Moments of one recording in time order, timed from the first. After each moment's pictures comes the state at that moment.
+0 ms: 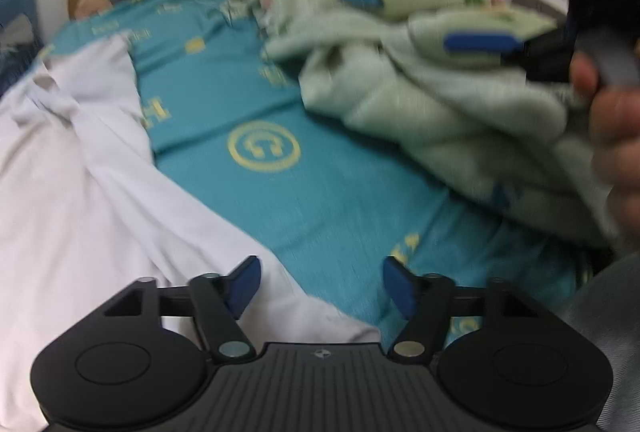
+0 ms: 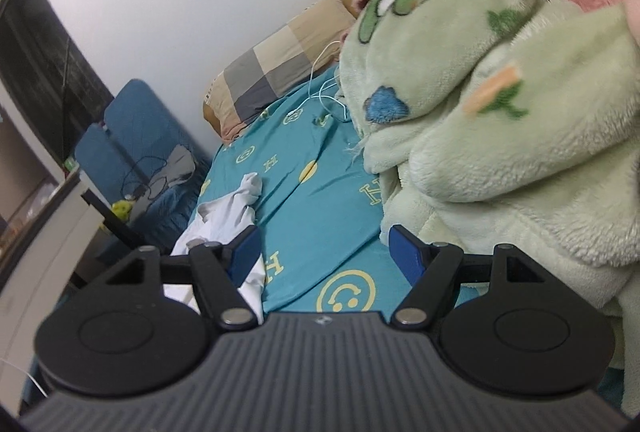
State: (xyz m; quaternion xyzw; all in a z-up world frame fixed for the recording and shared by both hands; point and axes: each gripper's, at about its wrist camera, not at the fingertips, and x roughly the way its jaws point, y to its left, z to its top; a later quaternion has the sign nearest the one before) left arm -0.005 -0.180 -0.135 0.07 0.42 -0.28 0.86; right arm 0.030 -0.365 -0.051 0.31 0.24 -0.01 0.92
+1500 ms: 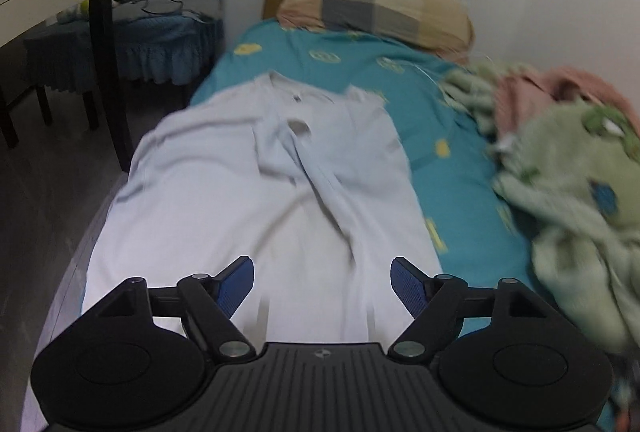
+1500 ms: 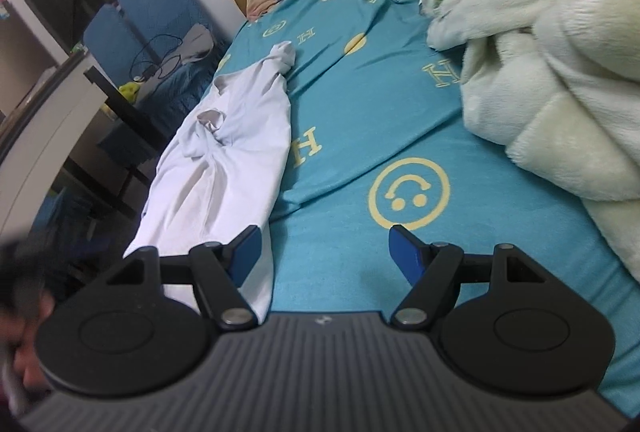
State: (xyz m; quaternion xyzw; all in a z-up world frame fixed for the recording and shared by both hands) left arm 0.177 0.026 -0.060 -0.07 0.39 -0.06 0.92; right arm 0.090 -0.273 -0.102 0.24 0.39 0.07 0.89
